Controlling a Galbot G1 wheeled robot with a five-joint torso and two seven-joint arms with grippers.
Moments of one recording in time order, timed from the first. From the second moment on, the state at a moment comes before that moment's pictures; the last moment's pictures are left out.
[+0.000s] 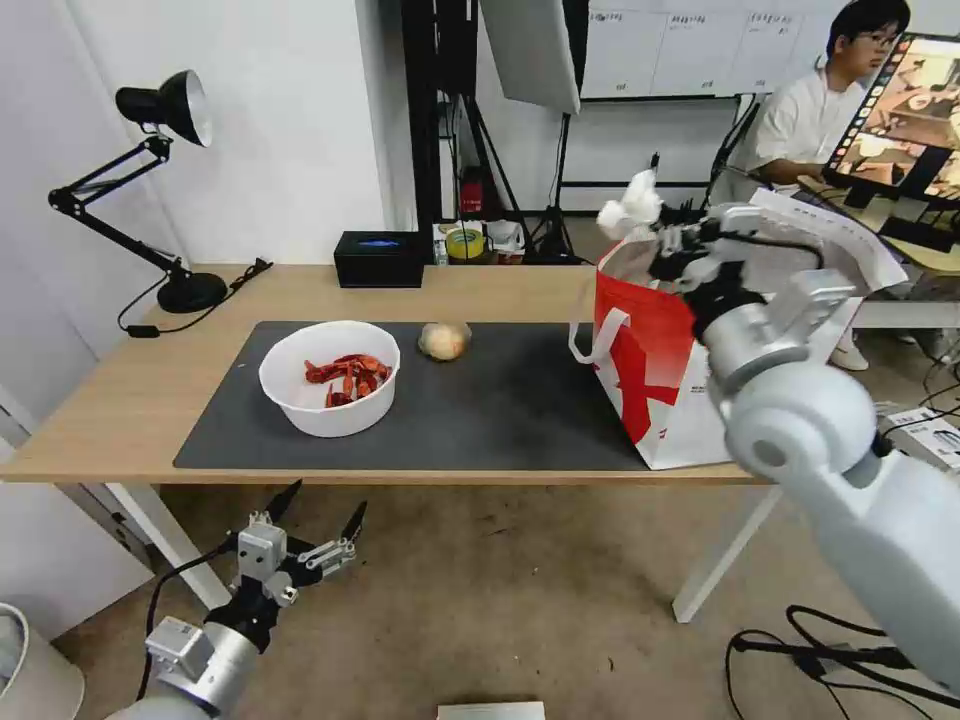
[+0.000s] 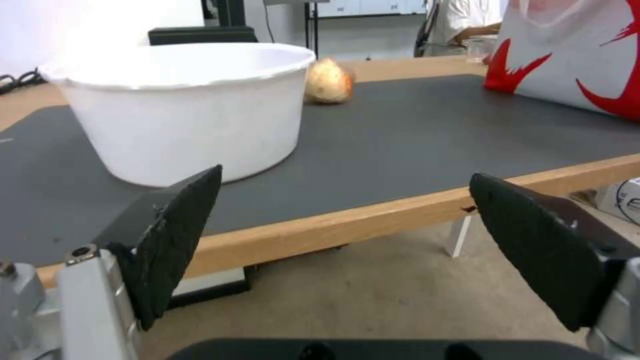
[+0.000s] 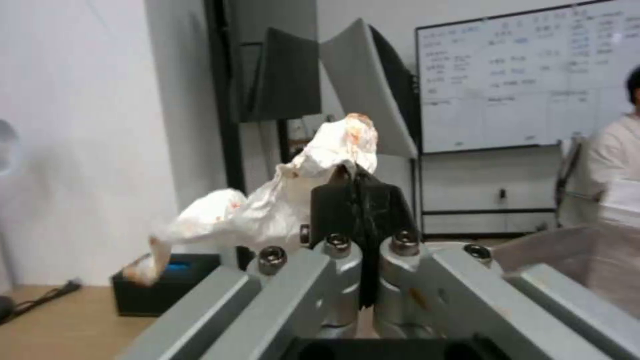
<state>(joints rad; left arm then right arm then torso) 1.79 -0.98 -0.58 -2.18 -0.45 -0.13 0.05 -0.69 0.76 0.20 2.10 0.95 -0.23 0.50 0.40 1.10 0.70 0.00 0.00</state>
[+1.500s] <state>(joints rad) 1.78 -0.98 -0.57 -2.18 -0.46 -0.12 0.05 -0.71 0.69 0.22 2.02 0.95 -0.30 0.56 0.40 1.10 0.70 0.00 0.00</state>
